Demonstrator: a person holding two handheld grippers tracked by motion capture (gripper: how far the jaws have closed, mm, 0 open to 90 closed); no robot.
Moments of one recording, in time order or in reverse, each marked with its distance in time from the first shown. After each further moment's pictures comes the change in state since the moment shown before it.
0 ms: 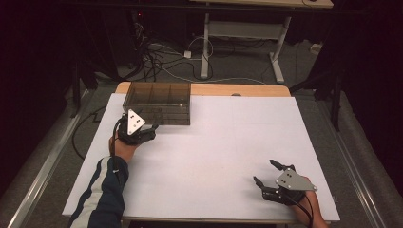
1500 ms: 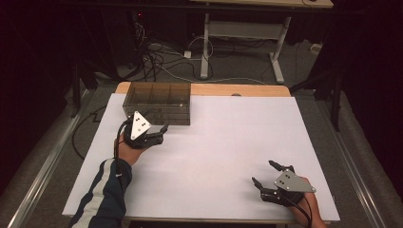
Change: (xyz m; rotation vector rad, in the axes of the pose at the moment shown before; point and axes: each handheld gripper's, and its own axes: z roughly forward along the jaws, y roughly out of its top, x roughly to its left) left arm -0.026 0.025 -0.018 -0.075 -0.077 0.033; right arm 0.006 0.003 -0.001 0.003 -0.001 -0.004
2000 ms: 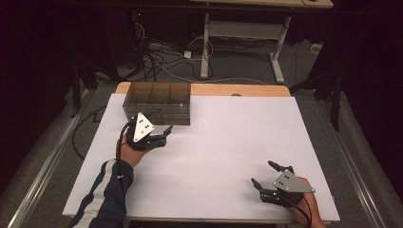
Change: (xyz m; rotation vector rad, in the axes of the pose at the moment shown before) left arm -0.011 0.007 -0.003 -0.002 -0.033 0.014; right arm 0.002 0.000 -0.001 0.000 0.007 -0.002
